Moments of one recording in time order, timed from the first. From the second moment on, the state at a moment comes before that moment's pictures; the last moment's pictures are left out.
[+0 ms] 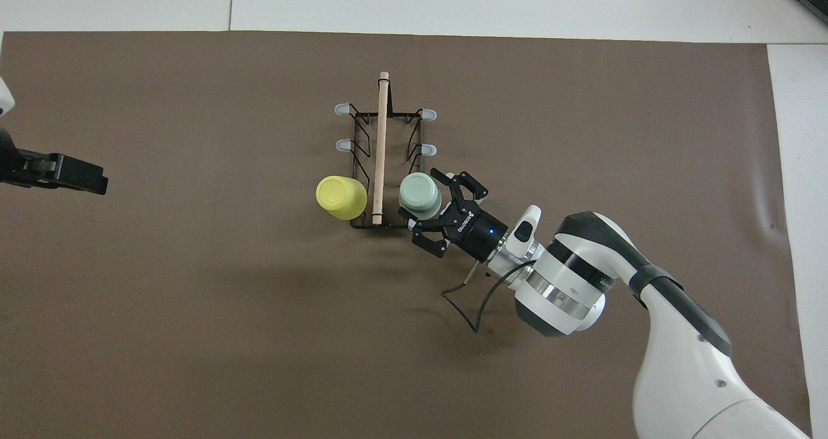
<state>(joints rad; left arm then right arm) -0.11 -0.01 0.06 -1.60 -0.01 1.59 0.11 0.22 0.32 0.24 -2.20 2.53 2.25 -2.63</state>
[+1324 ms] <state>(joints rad) -0.11 -0.01 0.06 -1.60 -0.01 1.59 0.11 0.26 0.11 0.25 -2.06 1.90 2.81 -2.12</state>
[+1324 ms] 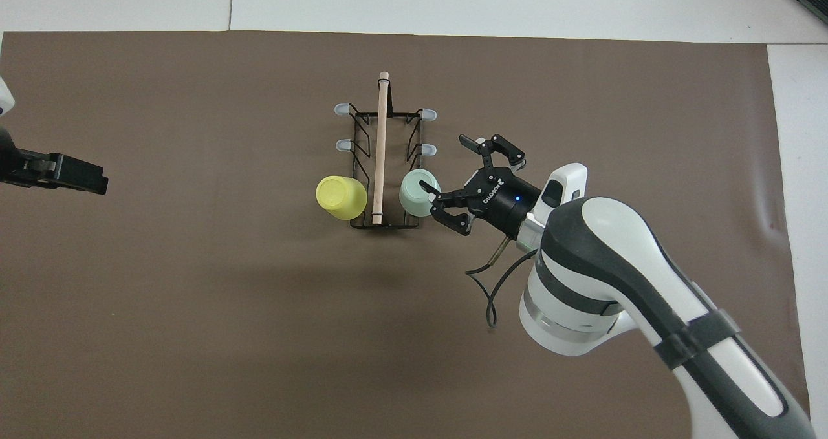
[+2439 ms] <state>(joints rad) -0.11 -0.01 0.06 -1.60 -0.01 1.59 0.11 -0.20 0.00 0.23 -1.89 0.65 1.97 -1.35</state>
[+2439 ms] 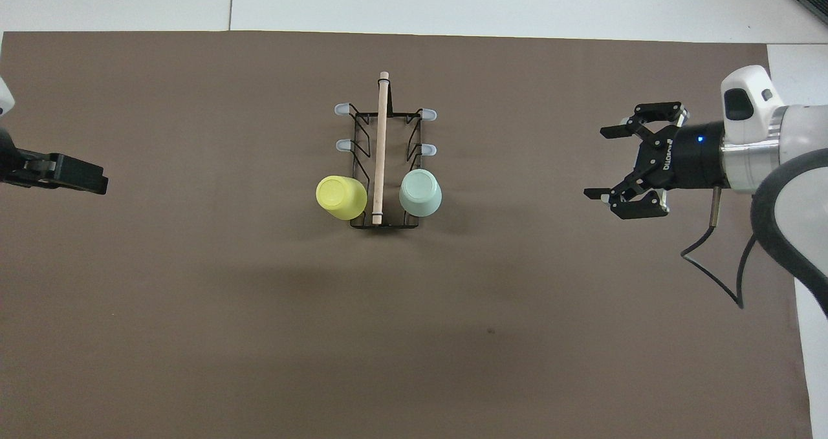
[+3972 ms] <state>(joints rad) -0.11 -0.01 0.08 -1.60 -0.01 1.59 0.10 -0.16 -0.06 0.16 -1.72 0.07 1.69 -0.38</state>
